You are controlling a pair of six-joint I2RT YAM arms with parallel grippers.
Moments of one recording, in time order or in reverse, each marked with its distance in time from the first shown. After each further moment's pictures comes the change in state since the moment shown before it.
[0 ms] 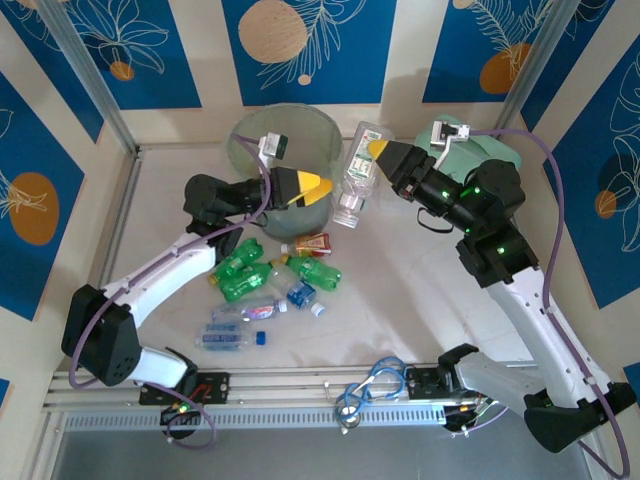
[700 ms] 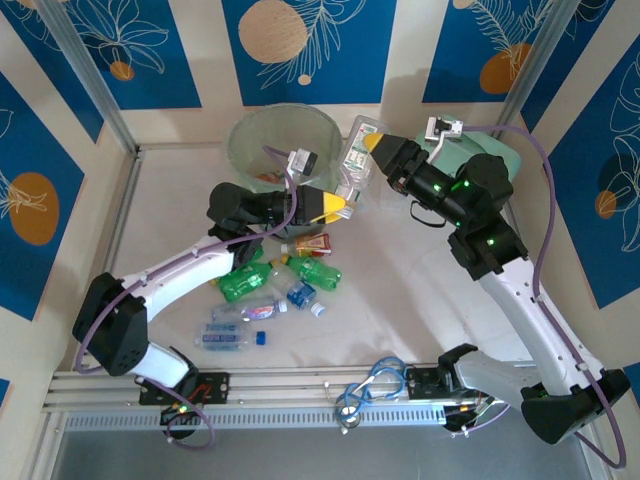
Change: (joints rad) left arm -0.118 0.069 0.002 0.055 0.018 0.002; right arm 0.007 0.051 -0.005 0.047 0.045 0.000
